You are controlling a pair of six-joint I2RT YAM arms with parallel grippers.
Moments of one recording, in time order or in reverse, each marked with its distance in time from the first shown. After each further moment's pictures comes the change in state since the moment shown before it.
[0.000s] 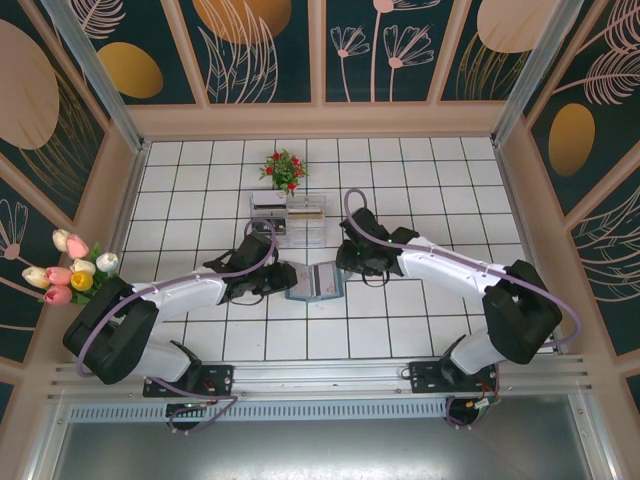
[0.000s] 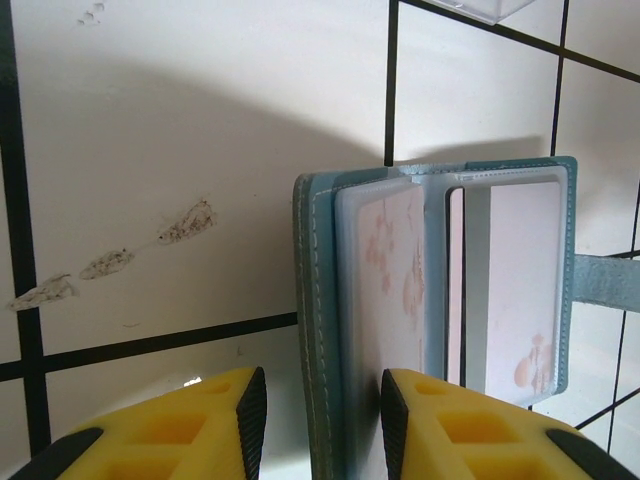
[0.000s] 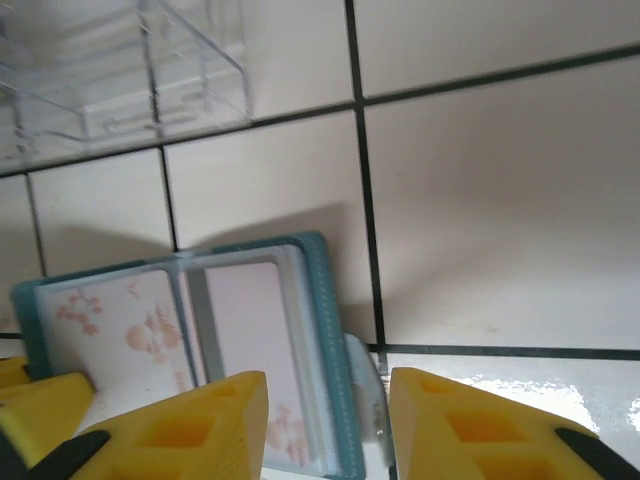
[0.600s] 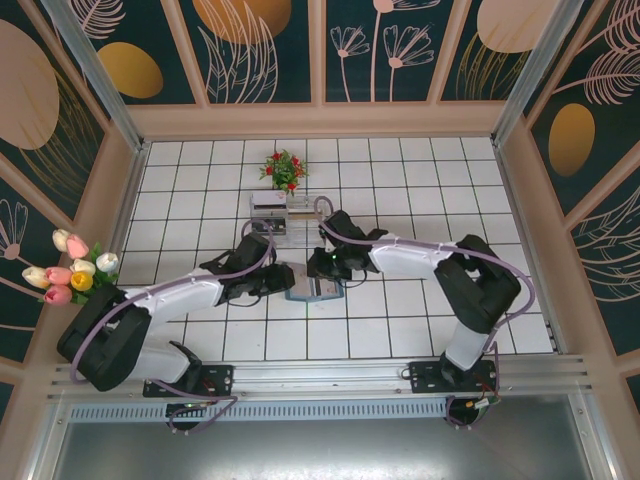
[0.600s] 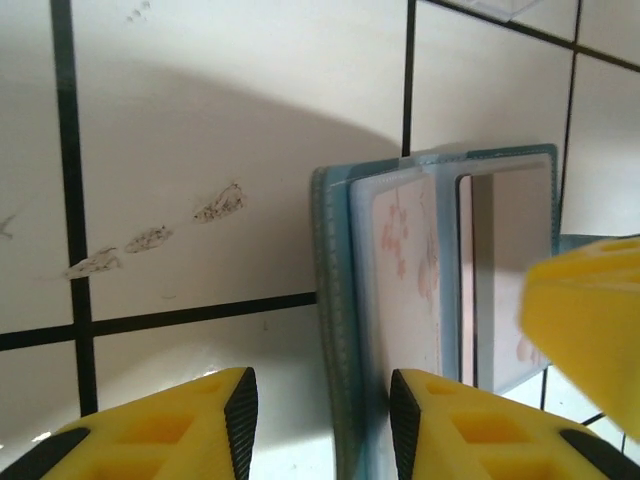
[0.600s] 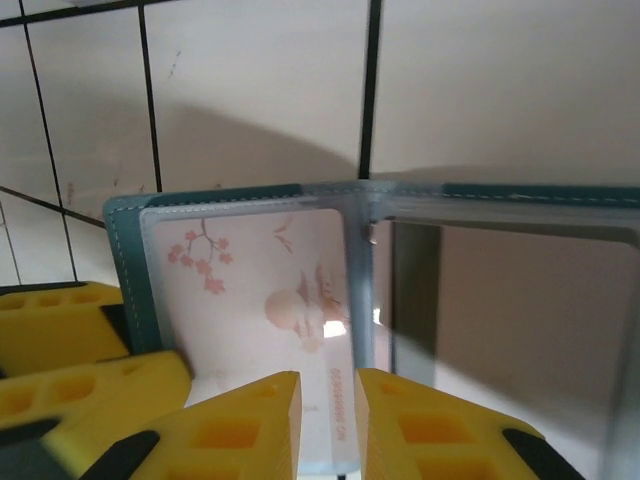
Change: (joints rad) left arm 0.000 -0.064 0.000 -0.073 -0.031 0.010; right arm 0.039 0.277 0.054 0.248 -0.370 -0.034
